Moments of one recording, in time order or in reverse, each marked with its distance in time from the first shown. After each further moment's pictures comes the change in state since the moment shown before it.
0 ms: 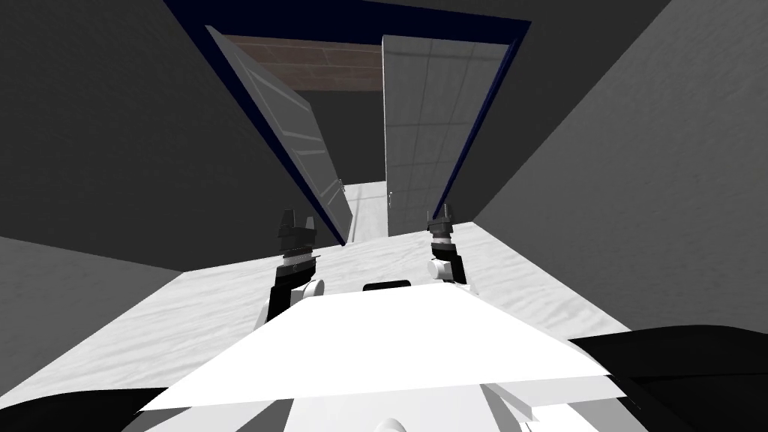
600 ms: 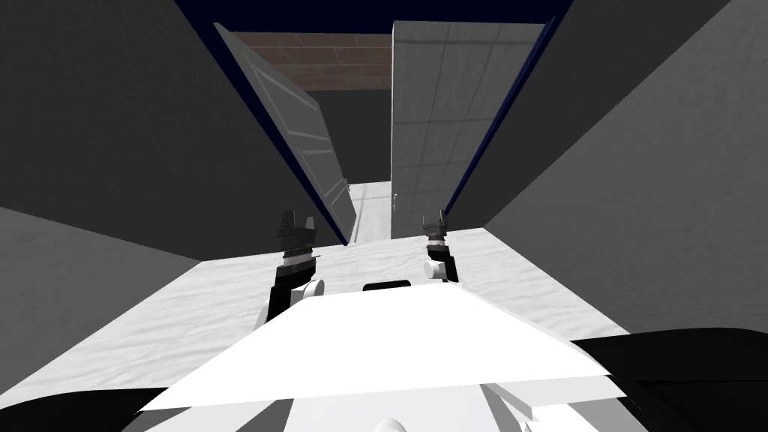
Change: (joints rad) arm -0.041 -0.004 0.025 0.152 -0.064 -0.061 -0.104
